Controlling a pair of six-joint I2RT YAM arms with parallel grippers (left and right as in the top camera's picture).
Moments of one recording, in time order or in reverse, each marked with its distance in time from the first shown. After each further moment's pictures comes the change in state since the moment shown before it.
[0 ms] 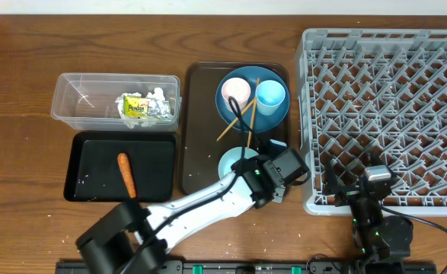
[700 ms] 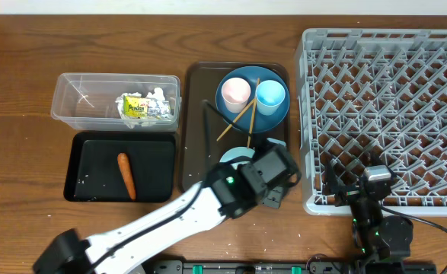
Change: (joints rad) left arm 0.002 -0.230 0.000 -0.073 0.127 0.016; right arm 0.000 0.000 0.000 0.000 0.000 0.000
